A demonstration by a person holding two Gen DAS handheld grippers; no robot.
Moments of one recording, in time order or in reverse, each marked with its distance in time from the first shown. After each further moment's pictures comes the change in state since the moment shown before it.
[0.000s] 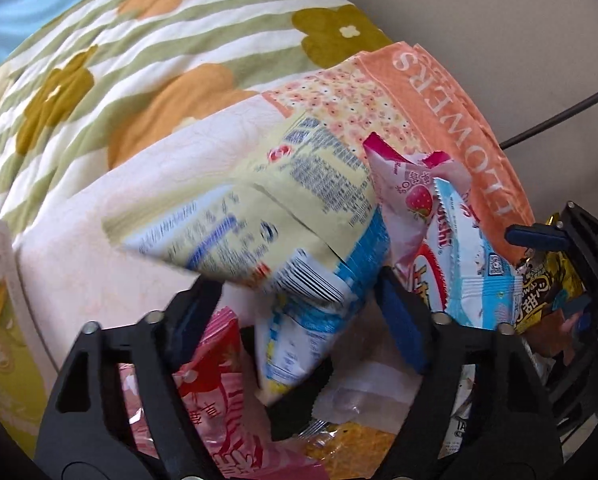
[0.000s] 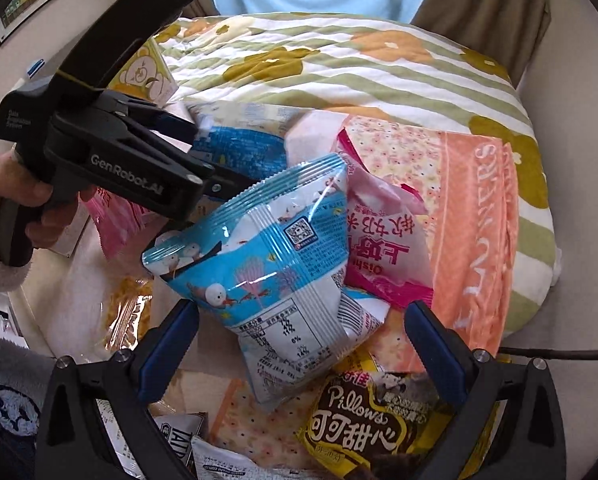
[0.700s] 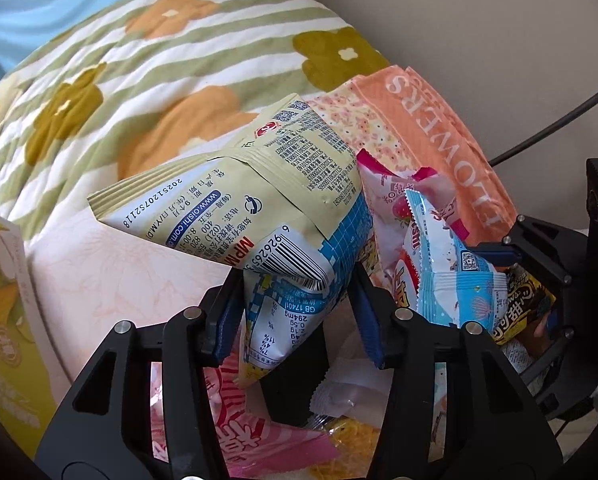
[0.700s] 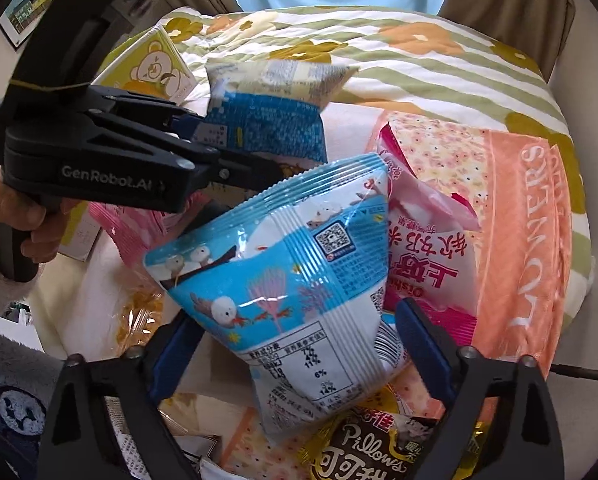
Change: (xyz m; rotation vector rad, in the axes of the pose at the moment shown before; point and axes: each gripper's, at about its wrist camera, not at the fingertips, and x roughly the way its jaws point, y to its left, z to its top) left arm -0.025 -0.001 -0.007 0.001 -0.089 0.016; right arm 0.027 -0.001 0.013 -0.011 0.013 0.118
